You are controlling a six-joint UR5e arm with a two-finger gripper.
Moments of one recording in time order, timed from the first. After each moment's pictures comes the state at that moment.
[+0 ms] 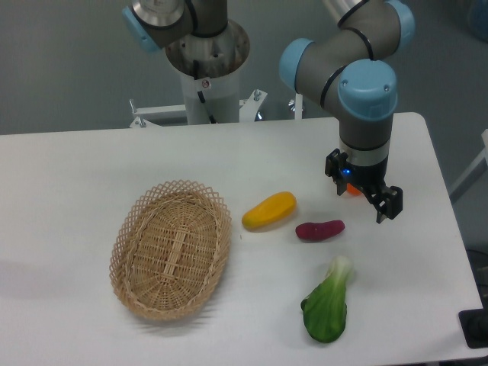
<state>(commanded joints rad) 2.65 -1.90 -1.61 -0.98 1.62 1.51</state>
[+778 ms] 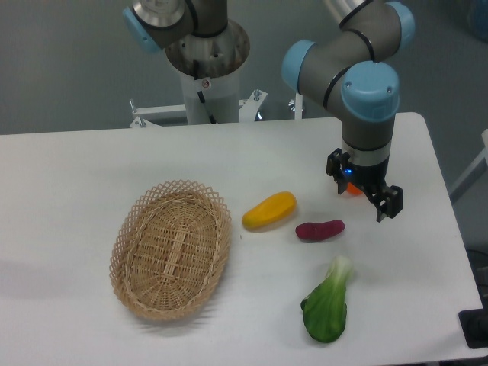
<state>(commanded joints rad) 2.65 -1.92 -1.67 -0.96 1.63 1.59</state>
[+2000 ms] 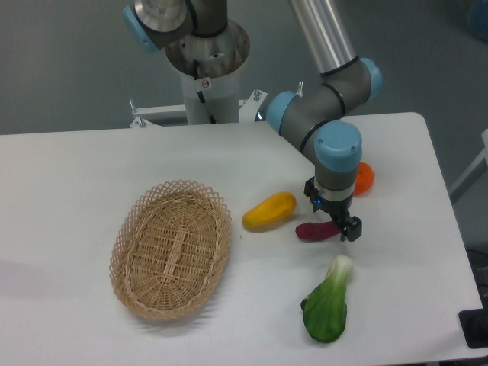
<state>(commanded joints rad) 2.61 -2.06 -1.84 -0.68 1.63 1.60</state>
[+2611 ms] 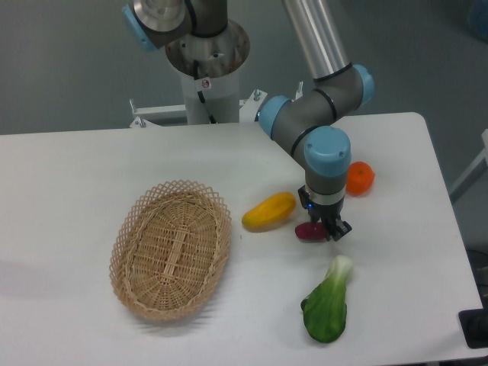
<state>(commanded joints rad) 2.61 -2.05 -1.84 -0.68 1.63 1.60</state>
